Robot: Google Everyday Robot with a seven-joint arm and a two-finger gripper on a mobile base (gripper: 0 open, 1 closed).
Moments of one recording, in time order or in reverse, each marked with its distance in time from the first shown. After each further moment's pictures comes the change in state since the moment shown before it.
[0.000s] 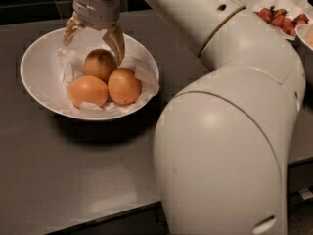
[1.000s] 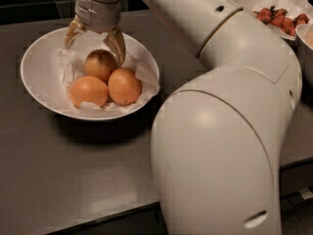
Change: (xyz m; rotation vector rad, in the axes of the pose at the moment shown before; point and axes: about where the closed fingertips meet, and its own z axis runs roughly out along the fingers) arm 0.001 0.002 0.010 -0.003 -0.024 0.001
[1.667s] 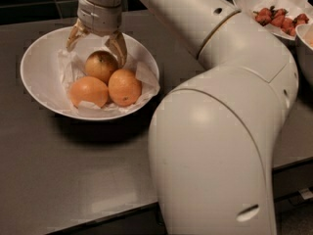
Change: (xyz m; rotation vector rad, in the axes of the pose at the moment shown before) arm 0.005 0.003 0.010 0.001 -0.016 -0.002
